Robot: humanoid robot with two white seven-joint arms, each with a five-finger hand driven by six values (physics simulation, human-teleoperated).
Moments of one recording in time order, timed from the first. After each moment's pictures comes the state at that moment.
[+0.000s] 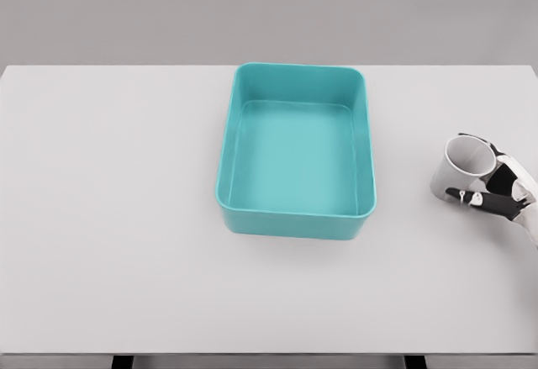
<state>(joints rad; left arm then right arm) 0.02 0.00 -0.08 -0.08 0.06 -0.04 -0.02 -0.03 -0.54 -0.03 -1.21 -0.59 -0.28 0.61</state>
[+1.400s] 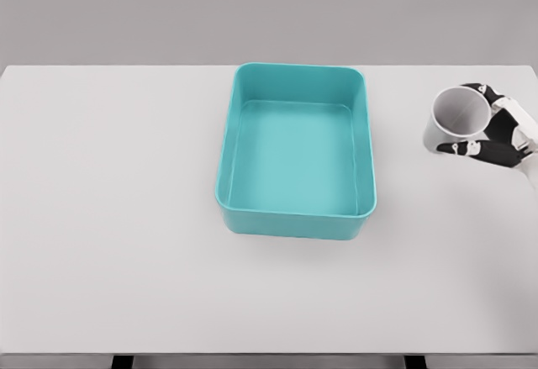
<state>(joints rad) 0.02 0.00 -0.08 -0.08 0.06 -0.04 -0.02 -0.16 -0.56 -0.03 -1.37 -0.53 -0.27 0.61</state>
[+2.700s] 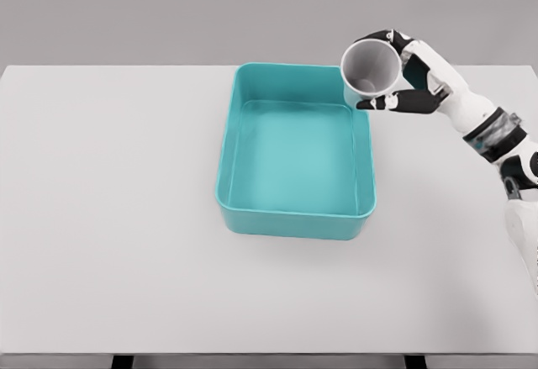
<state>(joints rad) 0.02 0.00 -0.08 -0.08 0.06 -0.04 -0.02 -0.43 -0.40 0.15 -1.39 -0.35 -0.23 0.61</state>
